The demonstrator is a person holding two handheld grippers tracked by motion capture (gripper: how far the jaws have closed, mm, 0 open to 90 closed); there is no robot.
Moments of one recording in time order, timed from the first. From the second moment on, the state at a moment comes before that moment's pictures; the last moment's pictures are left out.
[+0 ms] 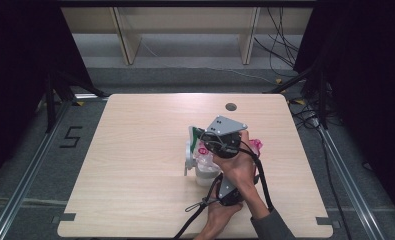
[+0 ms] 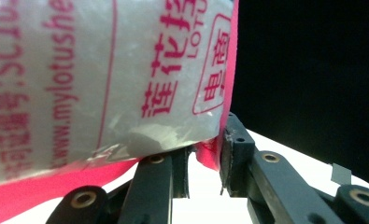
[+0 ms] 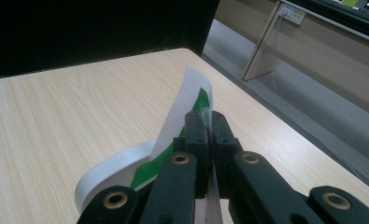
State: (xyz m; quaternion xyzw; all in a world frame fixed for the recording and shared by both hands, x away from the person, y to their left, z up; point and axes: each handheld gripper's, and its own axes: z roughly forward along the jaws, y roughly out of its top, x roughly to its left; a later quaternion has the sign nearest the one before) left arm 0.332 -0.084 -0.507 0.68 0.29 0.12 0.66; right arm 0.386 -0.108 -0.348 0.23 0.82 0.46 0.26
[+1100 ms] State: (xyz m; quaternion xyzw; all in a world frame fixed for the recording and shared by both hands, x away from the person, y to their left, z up) left arm 0.335 -0.080 -0.507 0.68 0.28 0.15 0.66; right arm 0.384 -0.102 -0.351 0.23 0.82 0.46 0.27
